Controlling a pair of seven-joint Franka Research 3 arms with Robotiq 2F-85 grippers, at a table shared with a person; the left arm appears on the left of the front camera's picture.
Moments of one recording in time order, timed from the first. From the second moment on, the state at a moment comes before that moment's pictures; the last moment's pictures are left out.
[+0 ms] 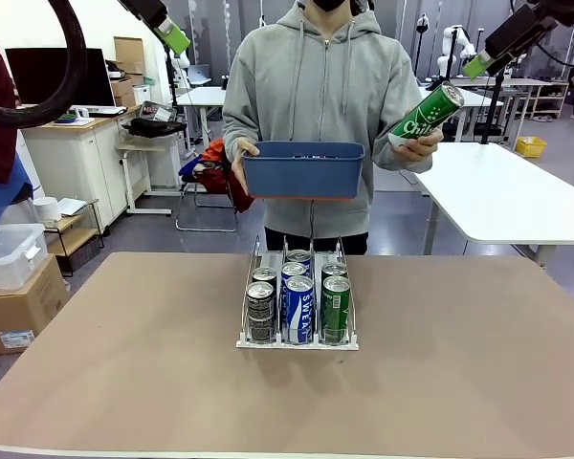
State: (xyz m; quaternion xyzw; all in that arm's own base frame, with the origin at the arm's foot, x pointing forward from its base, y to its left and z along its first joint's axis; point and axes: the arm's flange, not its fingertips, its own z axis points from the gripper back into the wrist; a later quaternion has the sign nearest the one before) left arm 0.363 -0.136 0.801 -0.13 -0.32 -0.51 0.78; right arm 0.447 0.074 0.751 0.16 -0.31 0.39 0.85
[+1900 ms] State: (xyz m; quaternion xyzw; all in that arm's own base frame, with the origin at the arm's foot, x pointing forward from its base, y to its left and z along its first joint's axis) left arm 0.363 -0.136 0.801 -0.13 -0.32 -0.51 0.78; right arm 0.482 0.119 0.705 0.21 -0.26 0.43 0.84
